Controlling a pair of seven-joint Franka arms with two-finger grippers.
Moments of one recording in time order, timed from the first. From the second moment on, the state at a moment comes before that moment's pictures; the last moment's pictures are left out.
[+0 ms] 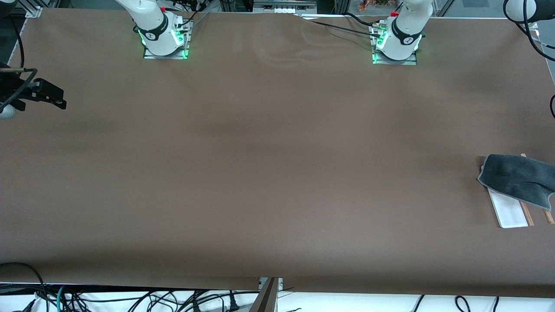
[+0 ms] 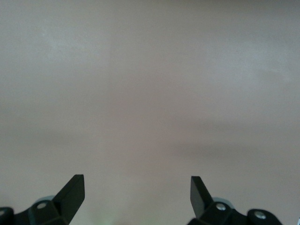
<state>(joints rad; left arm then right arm) 0.59 0.78 0.17 -1.27 -0.59 2.05 2.44 0.04 0.06 -0.06 -1.52 -0.05 1.53 -0.11</state>
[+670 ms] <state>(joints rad) 0.58 0.76 0.16 -1.22 -0.59 2.06 2.44 0.04 0.06 -0.06 -1.52 -0.05 1.53 -0.11</state>
